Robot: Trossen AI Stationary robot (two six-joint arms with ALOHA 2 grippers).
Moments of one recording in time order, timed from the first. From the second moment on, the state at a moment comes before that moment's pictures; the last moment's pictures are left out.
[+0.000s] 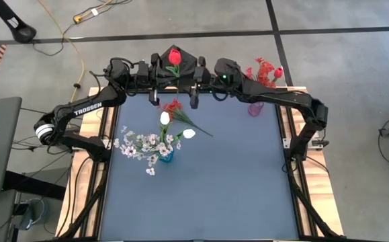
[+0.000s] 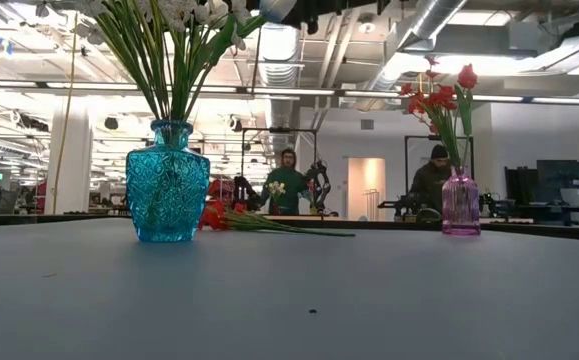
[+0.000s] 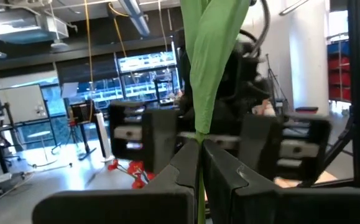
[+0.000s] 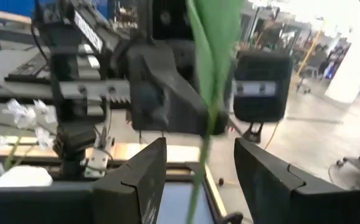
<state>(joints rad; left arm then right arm) 0.70 1.31 1.00 0.66 0.72 -0.05 -0.33 1.72 1.62 0.07 -0.13 -0.21</state>
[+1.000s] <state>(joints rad) 0.87 1.07 1.00 0.22 0.64 0.06 -0.19 1.37 1.52 -0.36 -0.03 -0.29</state>
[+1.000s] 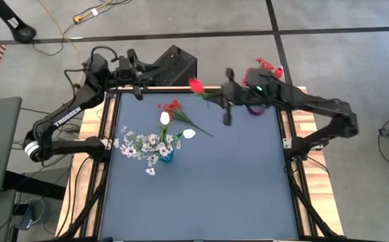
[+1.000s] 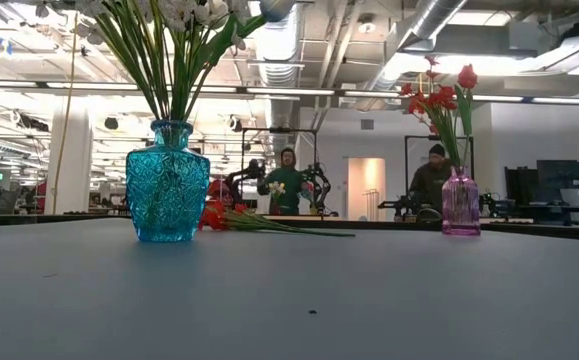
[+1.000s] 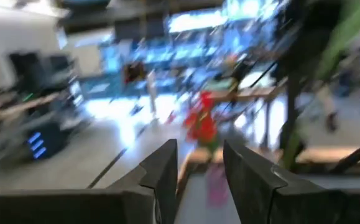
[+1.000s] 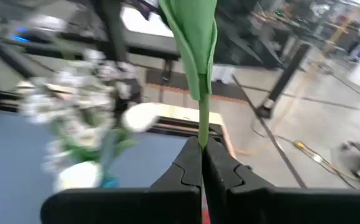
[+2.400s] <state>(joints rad) 0.90 1.06 0.32 0.48 0.49 -0.02 -0.28 0.76 0.45 0.36 0.91 -0.40</state>
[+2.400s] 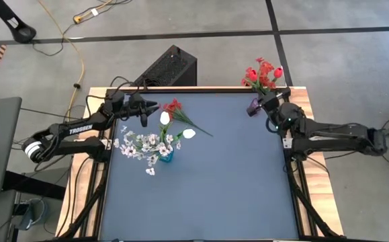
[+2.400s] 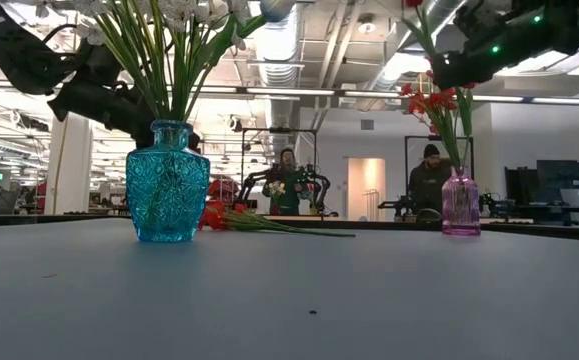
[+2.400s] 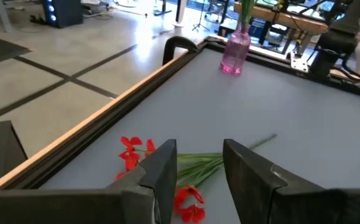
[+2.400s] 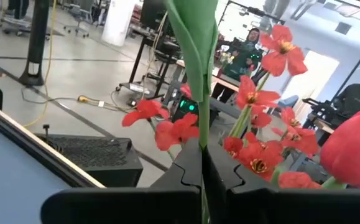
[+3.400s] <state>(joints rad) 0.90 1.06 0.32 0.45 0.46 -0.02 -0.38 0.88 0.45 0.19 0.89 -0.20</state>
